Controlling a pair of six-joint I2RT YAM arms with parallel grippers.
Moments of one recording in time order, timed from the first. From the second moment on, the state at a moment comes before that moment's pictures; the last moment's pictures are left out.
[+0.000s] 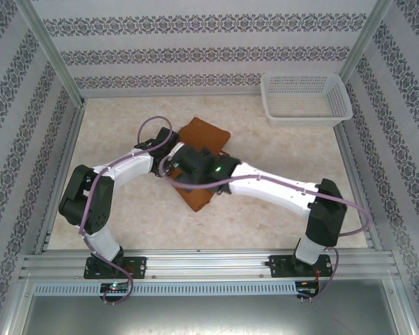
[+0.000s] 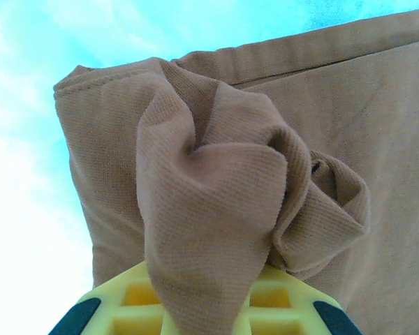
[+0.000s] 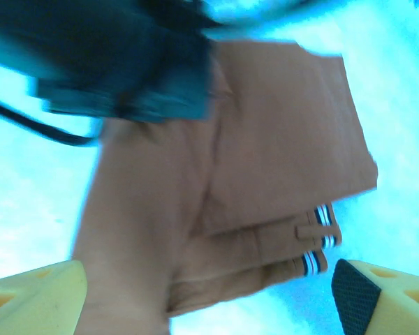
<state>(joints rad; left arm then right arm) -0.41 1.72 1.12 -0.51 -0.16 -1.18 1.09 1.72 1.50 -0.73 0.45 0.03</state>
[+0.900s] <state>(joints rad) -0.41 1.72 1.14 -0.53 -0.11 -1.19 1.15 2.15 1.45 -0.72 0.89 -0.09</state>
